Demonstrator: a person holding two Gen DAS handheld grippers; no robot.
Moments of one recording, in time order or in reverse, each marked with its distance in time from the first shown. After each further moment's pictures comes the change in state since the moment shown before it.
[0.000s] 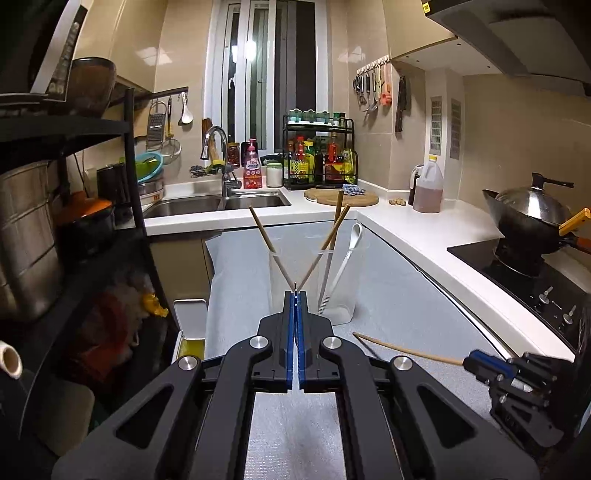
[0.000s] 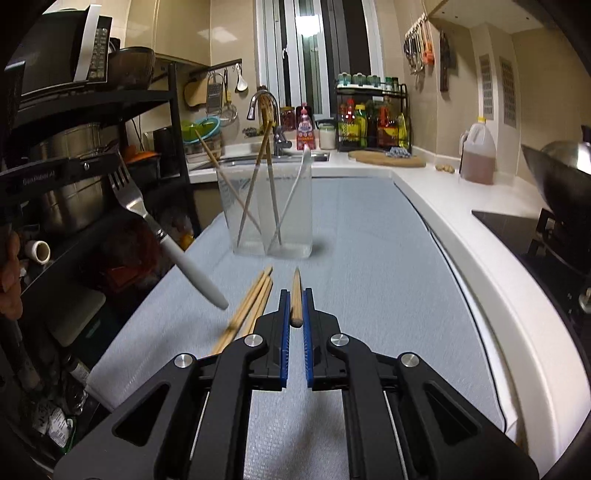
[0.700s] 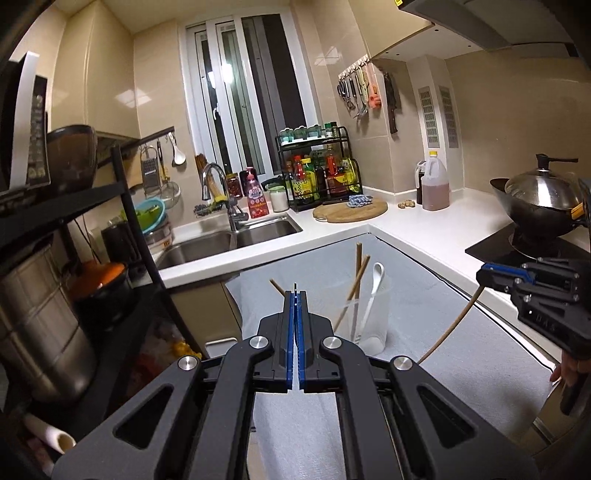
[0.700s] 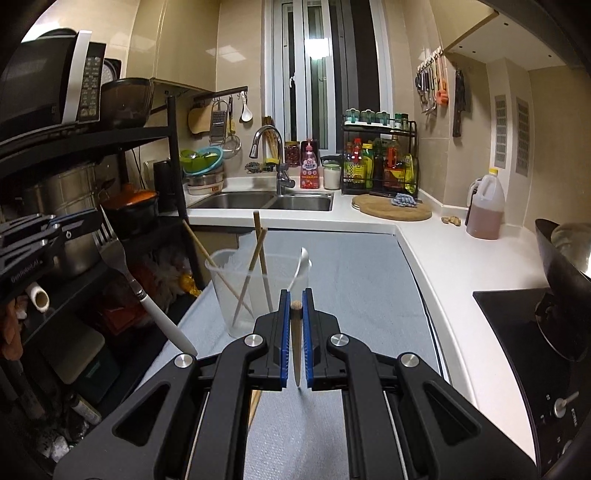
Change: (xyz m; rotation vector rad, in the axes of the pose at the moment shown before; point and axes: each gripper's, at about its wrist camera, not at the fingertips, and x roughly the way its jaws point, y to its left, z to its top) left arm 0.004 0.003 0.072 0.189 -0.040 0.060; right arm 0.010 -0.010 0.125 -0.031 -0.074 0.022
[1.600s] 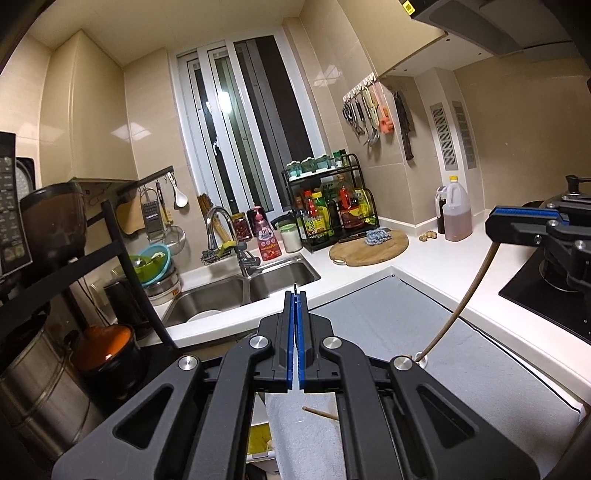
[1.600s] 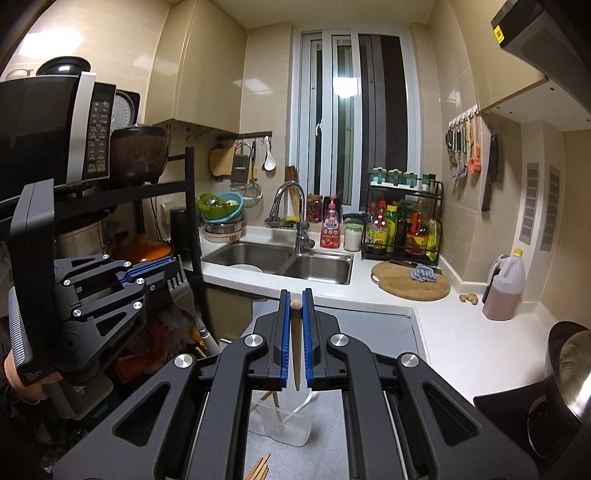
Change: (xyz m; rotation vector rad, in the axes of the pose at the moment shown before) left arm 0.075 0.009 0.094 0.064 -0.086 0.047; right arm 0.017 0.016 0.143 -0.088 -0.127 0.066
